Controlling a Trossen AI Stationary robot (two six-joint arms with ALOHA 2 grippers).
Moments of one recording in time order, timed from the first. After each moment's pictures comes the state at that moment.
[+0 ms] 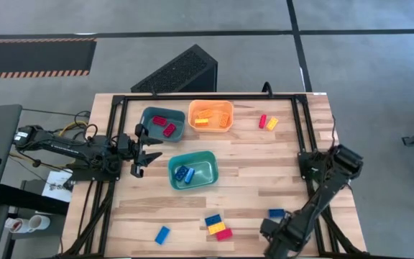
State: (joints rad) left arm -0.16 0.60 0.19 0.72 -0.18 -0.01; right arm 0.91 1.88 1.31 -0.88 -0.21 1.45
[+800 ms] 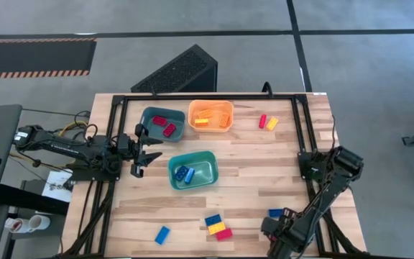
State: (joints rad) left arm -0.16 0.60 0.19 0.72 -0.18 -0.01; right arm 0.95 1.89 1.28 -0.92 -0.07 1.41
